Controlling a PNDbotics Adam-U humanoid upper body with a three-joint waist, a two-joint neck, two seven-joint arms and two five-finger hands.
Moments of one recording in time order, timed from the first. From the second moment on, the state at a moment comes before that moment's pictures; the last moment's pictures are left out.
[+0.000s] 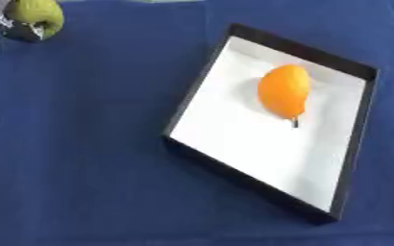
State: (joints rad) left arm -1.08 0.70 0.04 -0.76 -0.84 0.05 -0.14; right arm -0.83 -0.58 -0.02 -1.39 -0.08 -0.01 0.09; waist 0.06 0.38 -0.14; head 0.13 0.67
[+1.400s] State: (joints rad) left arm -1.17 0.70 -0.39 -1.42 -0.51 -0.30 -0.24; right arm -0.83 -0.57 -0.04 -1.38 -0.12 0.00 0.06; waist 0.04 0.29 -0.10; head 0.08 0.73
